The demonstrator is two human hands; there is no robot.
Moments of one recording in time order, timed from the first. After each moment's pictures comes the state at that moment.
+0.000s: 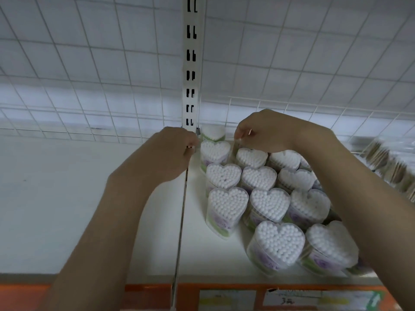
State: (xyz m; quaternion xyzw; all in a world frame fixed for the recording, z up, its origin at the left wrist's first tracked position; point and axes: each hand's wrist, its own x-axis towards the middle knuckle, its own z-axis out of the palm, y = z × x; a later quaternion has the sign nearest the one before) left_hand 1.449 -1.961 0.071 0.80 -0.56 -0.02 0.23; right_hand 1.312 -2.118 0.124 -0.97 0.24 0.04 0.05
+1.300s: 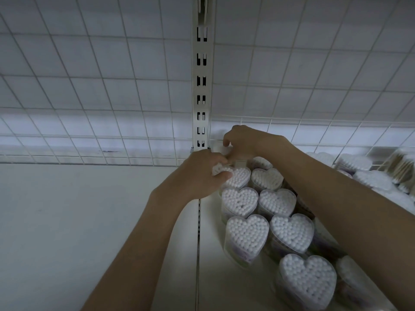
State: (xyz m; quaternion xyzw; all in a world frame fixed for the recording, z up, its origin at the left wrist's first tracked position) left_hand 1.456 -1.999 0.059 0.76 -0.57 -0.12 0.28; right_hand 1.394 -2.146 0.094 -0.96 0.26 0.08 0.04
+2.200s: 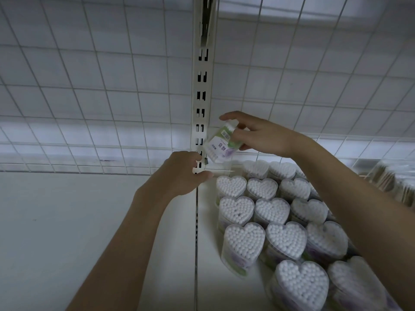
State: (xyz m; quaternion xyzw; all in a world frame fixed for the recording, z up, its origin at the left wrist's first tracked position) left_hand 1.488 -1.995 0.063 0.81 -0.50 -0.10 0.28; right_hand 1.349 -2.136 0.140 -0.91 0.20 -0.10 0.34
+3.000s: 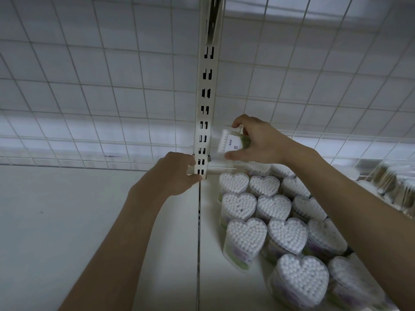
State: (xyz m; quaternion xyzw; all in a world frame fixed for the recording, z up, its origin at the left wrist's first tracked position) left_hand 1.494 -1.978 0.062 0.84 -0.48 -0.08 0.23; right_hand 1.353 -2.146 0.114 -0.96 0.18 -0.16 0.13
